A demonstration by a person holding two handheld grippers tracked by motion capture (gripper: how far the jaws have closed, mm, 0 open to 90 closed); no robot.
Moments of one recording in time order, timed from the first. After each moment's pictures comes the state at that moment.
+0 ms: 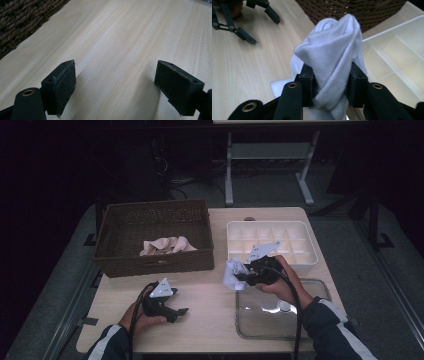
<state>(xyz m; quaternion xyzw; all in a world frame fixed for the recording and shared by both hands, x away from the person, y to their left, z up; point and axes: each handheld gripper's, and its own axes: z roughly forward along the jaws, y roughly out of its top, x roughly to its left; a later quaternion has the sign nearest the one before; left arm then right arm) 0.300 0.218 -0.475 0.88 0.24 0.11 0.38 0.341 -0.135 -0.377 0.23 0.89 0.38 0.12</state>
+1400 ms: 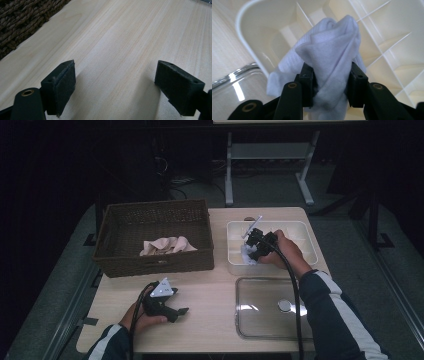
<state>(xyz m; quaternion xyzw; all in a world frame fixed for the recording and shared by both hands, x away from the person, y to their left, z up) 0.301 0.217 -0.475 0.89 0.25 0.11 0.38 0.436 -0.132 -0.385 0.29 0.93 0.15 0.16</state>
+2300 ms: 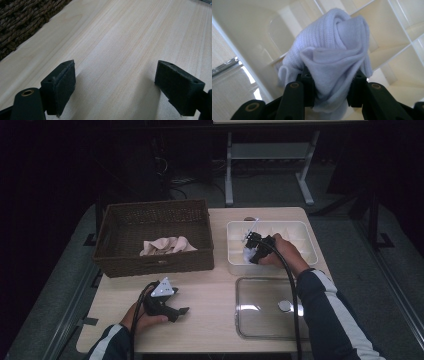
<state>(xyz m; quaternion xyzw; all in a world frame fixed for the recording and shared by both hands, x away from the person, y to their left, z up) 0.302 0.215 -0.476 0.89 0.25 0.11 0.38 0.448 -0.133 -0.405 0.30 0.94 0.12 0.10</state>
